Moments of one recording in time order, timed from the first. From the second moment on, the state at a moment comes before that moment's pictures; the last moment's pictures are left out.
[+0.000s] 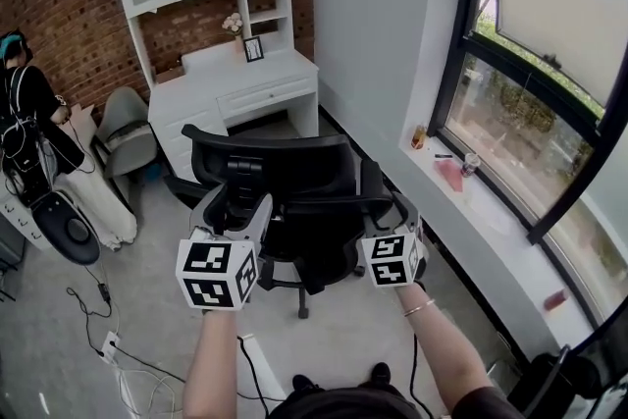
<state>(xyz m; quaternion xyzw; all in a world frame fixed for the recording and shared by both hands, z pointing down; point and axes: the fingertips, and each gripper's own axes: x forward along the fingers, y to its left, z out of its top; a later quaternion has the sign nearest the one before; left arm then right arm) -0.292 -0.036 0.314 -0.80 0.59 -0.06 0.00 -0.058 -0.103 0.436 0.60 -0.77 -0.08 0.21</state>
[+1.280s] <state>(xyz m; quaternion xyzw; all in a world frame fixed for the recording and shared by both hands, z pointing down) -0.194 -0.069 0.316 -0.72 0.70 -0.05 -0.02 0.014 -0.192 0.439 0.49 -0.84 -0.12 0.20</state>
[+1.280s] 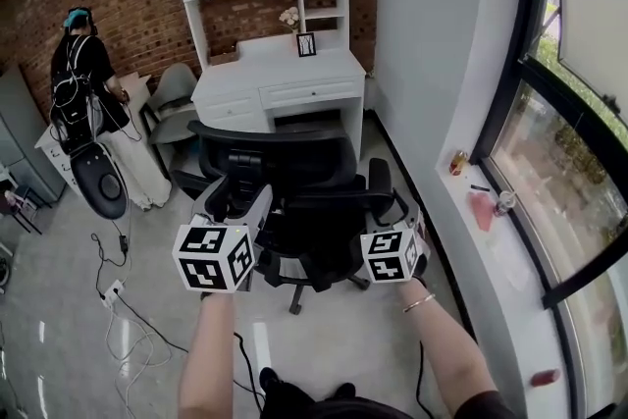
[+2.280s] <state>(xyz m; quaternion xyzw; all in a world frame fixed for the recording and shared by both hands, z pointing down) -0.138 -0.205 0.319 -0.70 0.71 -0.05 -0.01 0.055 -0.352 0.444 0.45 -0.87 -0.13 0.17</state>
